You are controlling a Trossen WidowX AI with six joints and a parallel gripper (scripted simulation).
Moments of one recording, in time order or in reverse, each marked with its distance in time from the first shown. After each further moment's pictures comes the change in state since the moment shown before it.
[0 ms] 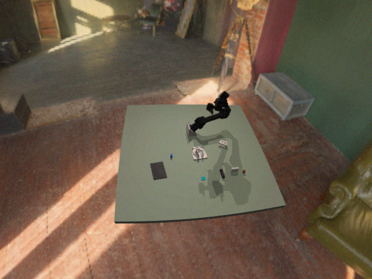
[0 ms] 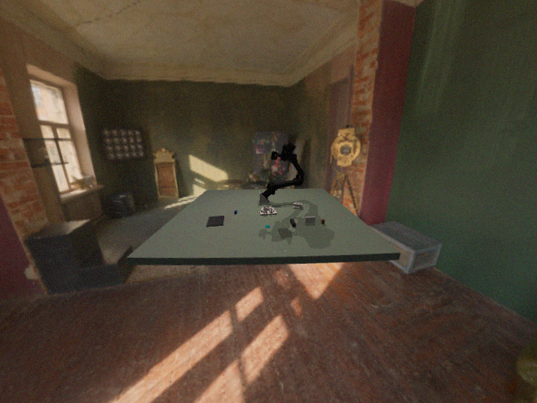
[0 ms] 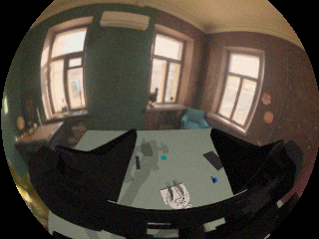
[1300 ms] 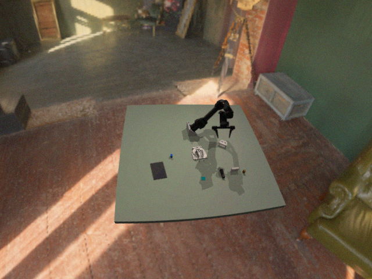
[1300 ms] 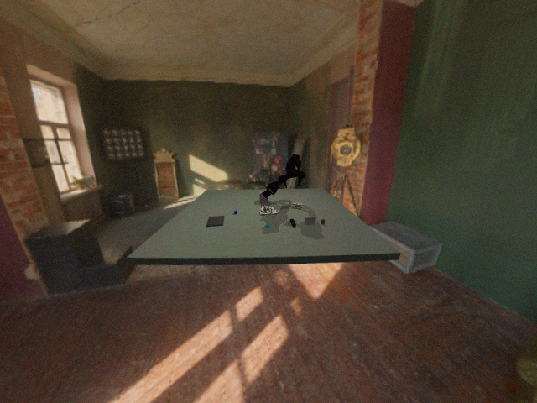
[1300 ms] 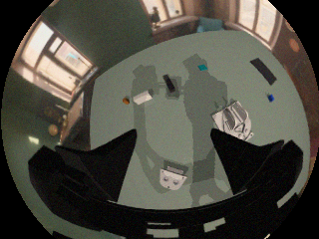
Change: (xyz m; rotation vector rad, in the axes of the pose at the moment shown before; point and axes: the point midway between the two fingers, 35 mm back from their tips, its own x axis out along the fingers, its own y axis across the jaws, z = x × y) arm 0.037 0.099 -0.163 0.355 0.836 0.138
